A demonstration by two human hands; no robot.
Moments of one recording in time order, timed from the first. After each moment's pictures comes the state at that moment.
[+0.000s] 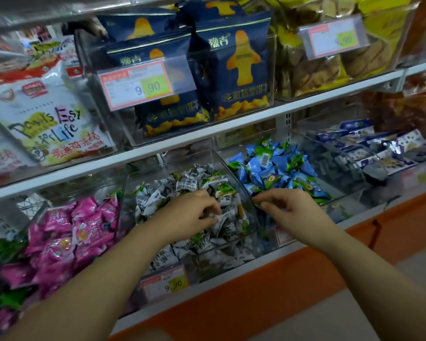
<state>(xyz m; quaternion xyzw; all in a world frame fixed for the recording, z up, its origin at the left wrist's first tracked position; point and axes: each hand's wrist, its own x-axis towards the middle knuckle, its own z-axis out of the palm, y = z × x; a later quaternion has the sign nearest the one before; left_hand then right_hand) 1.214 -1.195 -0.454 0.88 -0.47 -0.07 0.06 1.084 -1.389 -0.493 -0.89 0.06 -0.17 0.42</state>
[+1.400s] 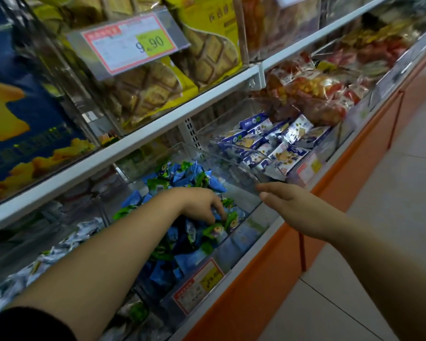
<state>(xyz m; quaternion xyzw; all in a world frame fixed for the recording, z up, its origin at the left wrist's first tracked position) 1.241 -1.475 -0.479 0.76 -0.58 -0.25 -0.18 1.030 -1.549 -0.511 -0.83 0.24 -0.15 0.48</state>
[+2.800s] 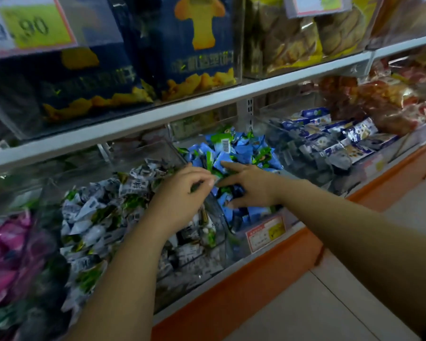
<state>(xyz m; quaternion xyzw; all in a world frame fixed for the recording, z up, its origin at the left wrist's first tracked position) 1.225 -1.269 -0.477 0.85 -0.42 -0.06 0.32 1.167 -1.452 -0.497 -0.99 0.02 0.06 0.11</state>
